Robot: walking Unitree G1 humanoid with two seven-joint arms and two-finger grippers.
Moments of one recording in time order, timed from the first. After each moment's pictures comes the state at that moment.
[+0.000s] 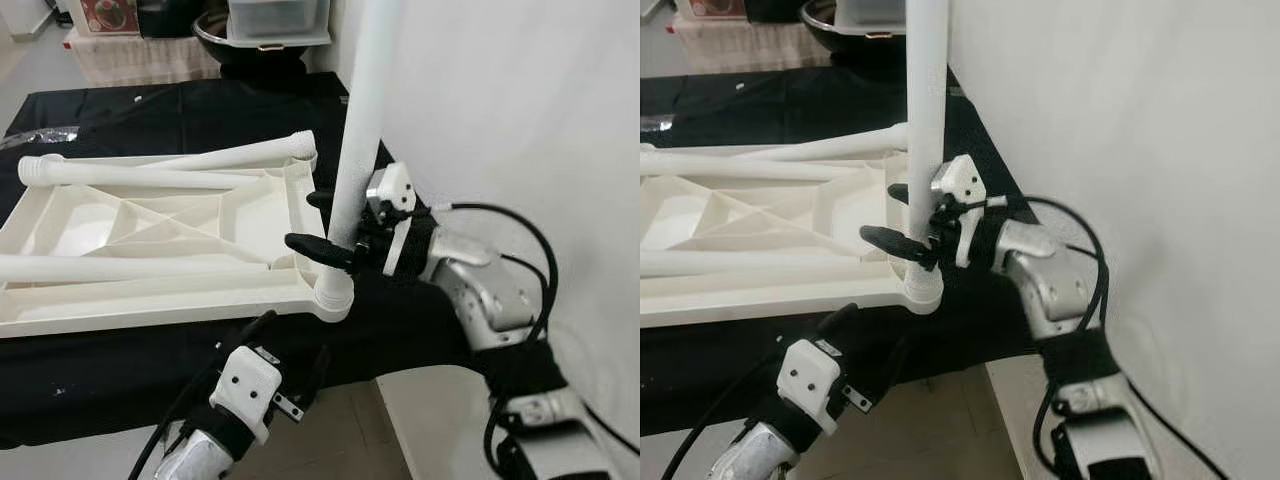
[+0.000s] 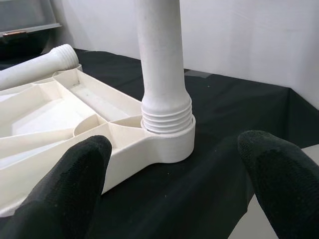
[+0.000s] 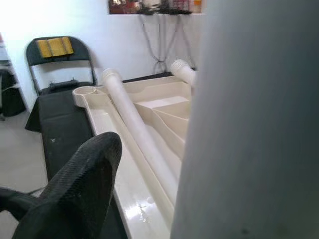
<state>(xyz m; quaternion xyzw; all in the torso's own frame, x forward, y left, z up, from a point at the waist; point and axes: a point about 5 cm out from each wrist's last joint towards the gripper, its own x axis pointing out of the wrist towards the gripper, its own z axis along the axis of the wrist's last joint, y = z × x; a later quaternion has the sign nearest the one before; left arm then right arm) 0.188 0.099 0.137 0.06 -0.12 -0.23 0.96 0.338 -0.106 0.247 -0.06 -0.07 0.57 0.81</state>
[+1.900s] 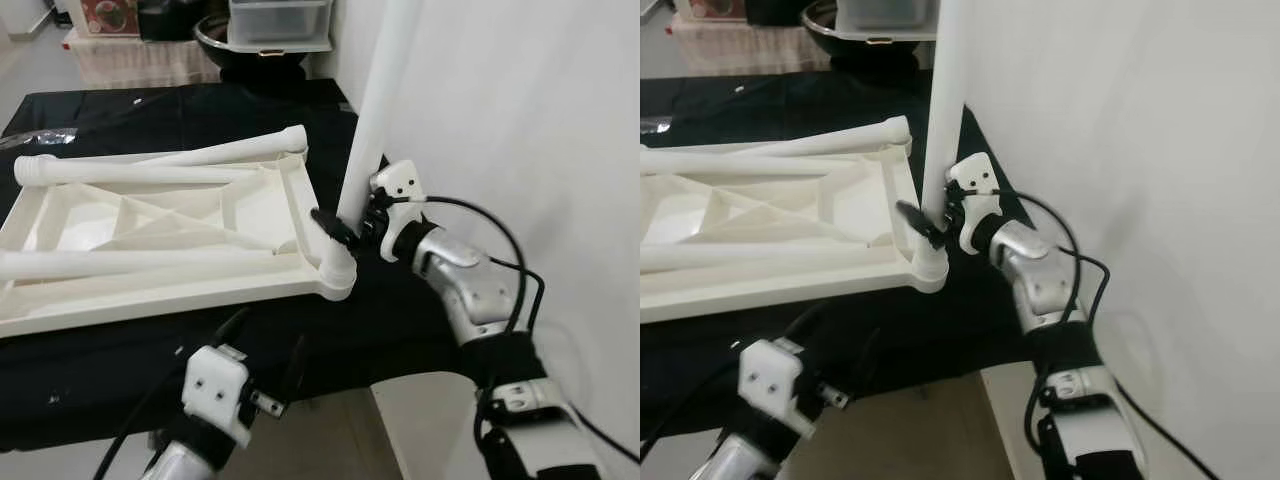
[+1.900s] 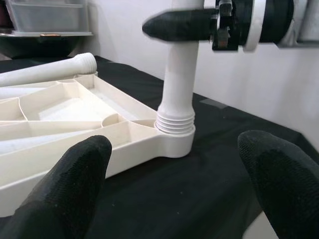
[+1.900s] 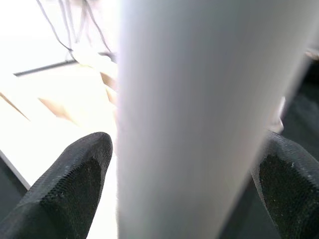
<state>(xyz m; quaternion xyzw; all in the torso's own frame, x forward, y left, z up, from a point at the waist) 0.172 0.115 0.152 -0.01 -0.13 -0.19 0.97 0.363 -0.122 0.238 -0.06 -0.07 0.41 0.91</state>
